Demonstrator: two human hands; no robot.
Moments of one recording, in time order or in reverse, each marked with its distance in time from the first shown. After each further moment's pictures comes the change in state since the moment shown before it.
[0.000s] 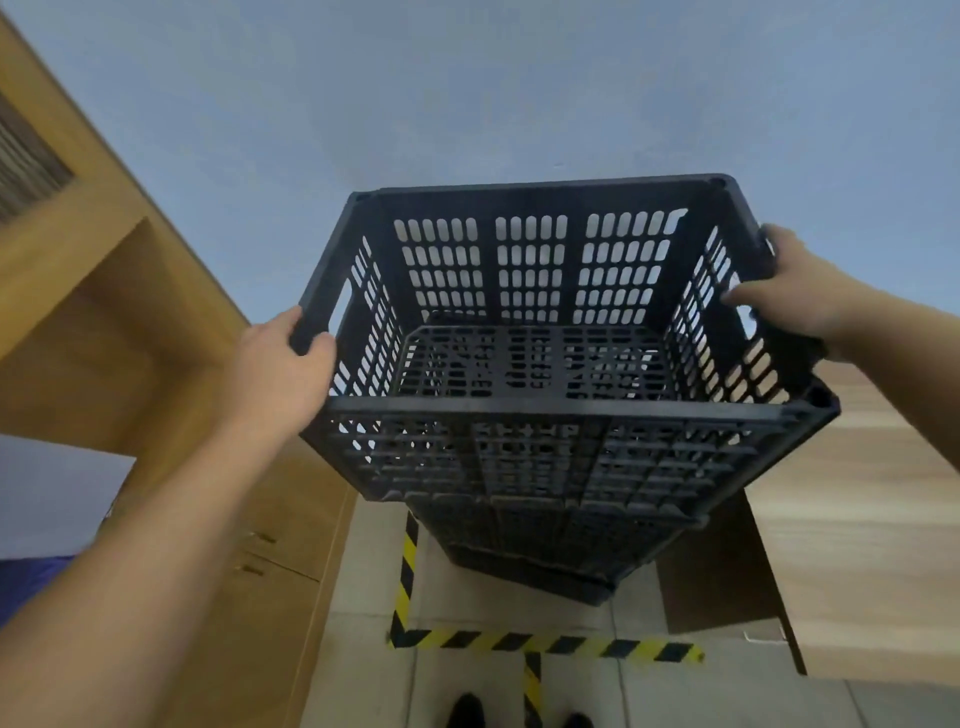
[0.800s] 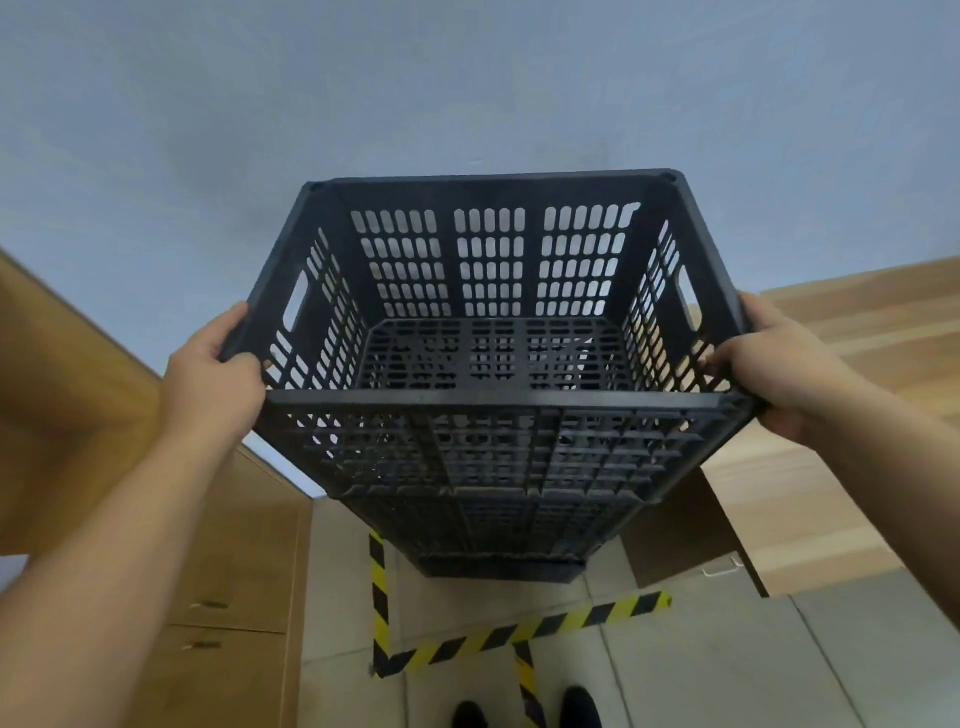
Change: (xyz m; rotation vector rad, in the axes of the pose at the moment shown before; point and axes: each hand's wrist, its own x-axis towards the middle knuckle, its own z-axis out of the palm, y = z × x) left_hand 0.079 -0.037 0.032 -0.535 -0.121 -0.042; right_hand -0.088 0.029 0.038 0.497 0.155 0.272
